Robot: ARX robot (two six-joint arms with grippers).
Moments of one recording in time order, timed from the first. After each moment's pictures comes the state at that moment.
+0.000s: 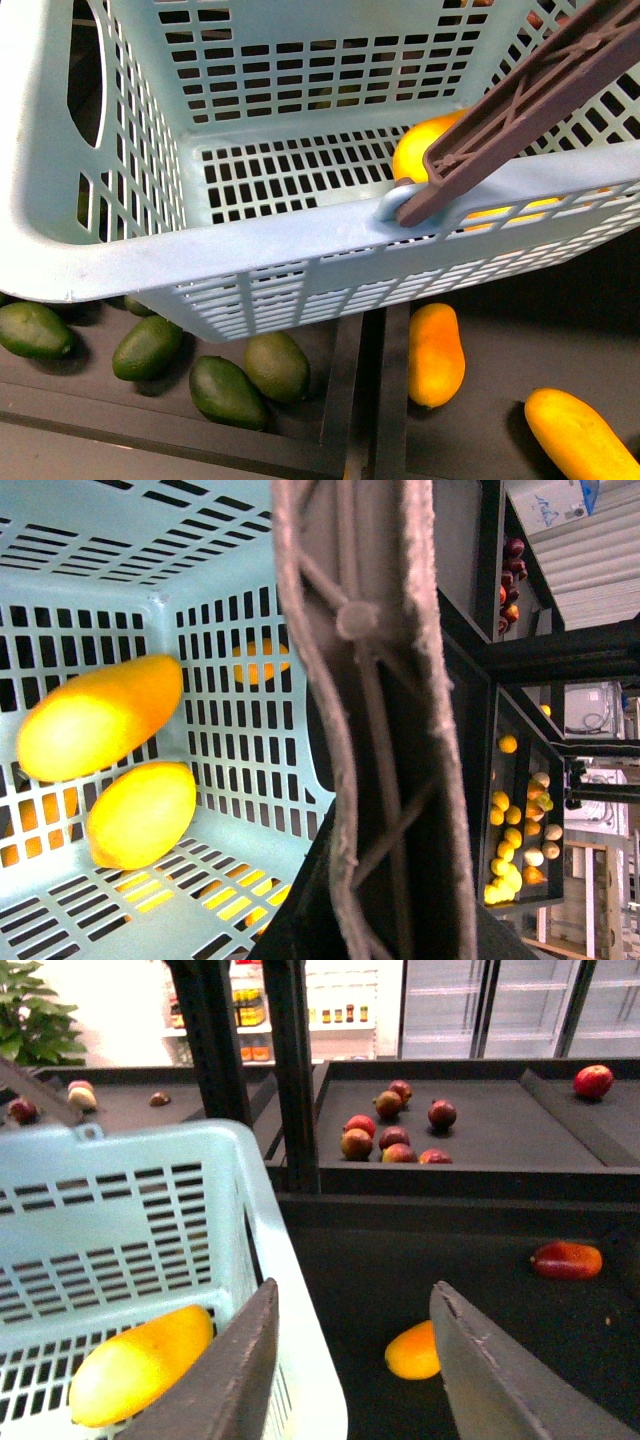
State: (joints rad) left arm -0.69 1.71 1.42 -0.21 0.11 -1.05; right arm 0.00 0.72 0.23 0.47 0.00 0.02
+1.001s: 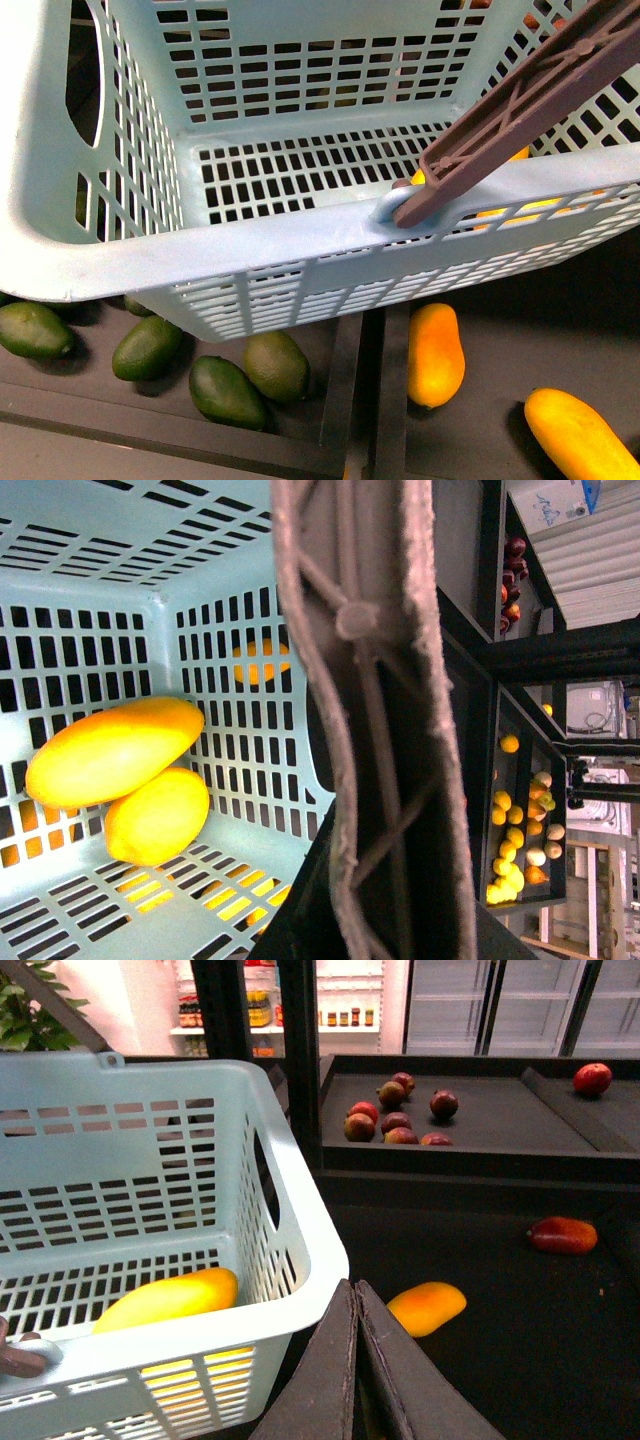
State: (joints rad) left arm -0.69 1.71 1.42 -0.21 0.11 -1.05; right arm 0.00 0.31 0.02 0.31 0.00 0.01
